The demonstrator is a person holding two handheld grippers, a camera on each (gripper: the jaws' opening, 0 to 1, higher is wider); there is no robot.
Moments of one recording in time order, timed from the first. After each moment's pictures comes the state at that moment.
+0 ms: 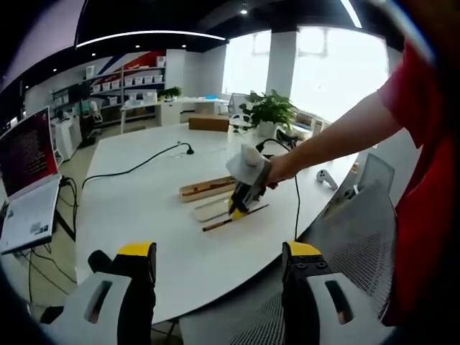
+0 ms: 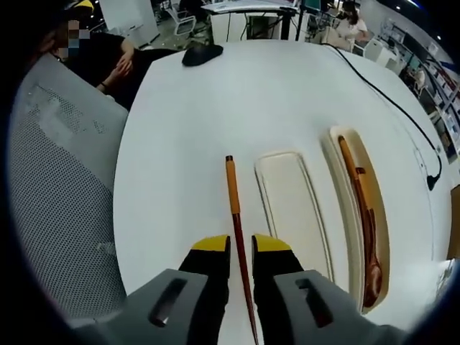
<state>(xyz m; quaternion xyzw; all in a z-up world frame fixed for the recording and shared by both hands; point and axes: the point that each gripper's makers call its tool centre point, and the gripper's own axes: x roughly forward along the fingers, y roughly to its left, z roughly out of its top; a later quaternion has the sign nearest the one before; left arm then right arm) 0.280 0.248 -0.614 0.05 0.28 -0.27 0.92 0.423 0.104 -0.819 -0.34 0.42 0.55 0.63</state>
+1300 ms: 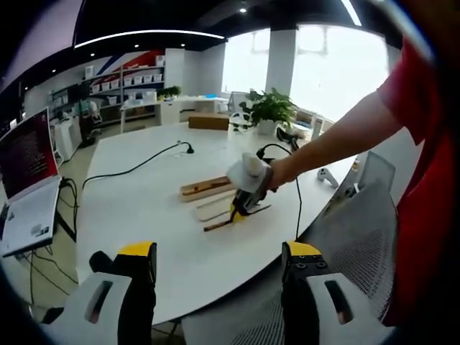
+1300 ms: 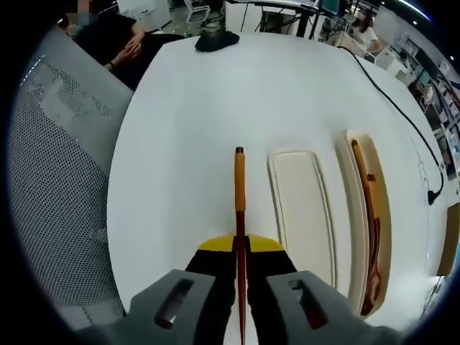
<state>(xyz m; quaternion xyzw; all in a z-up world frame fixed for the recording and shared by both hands) 0.281 0.247 -0.612 0.06 0.28 -0.28 0.92 0.419 0.103 -0.828 -0.38 0.41 0.55 0.62</state>
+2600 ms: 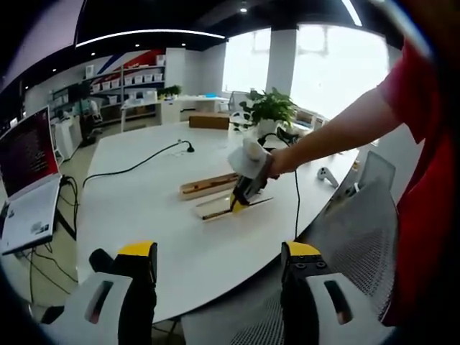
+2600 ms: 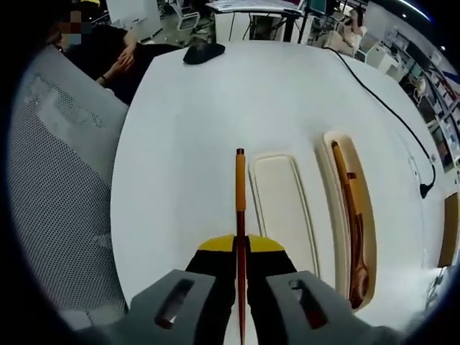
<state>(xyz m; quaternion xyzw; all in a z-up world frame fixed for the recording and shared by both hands) 0.278 0.249 -0.616 0.05 0.29 -0.27 0.92 0.436 0.098 -0.806 -0.37 0.41 0.54 0.63</state>
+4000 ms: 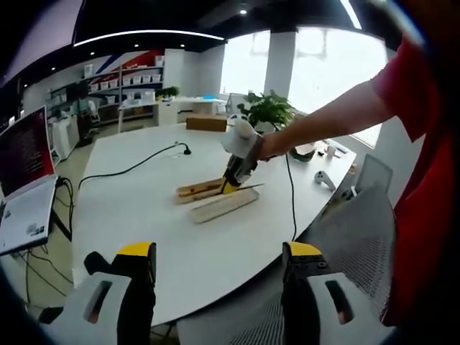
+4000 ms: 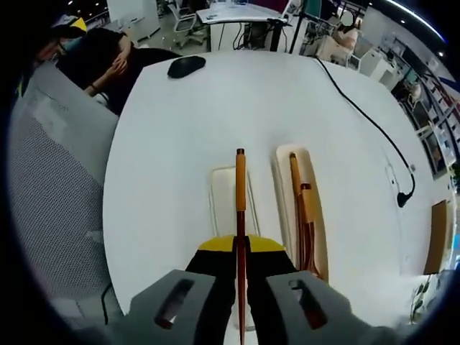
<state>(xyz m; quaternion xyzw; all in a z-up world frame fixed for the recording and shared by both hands) 0.283 0.240 -0.613 0.04 0.28 -0.29 0.92 0.487 0.089 -0.767 -0.38 0.39 0.54 0.64</state>
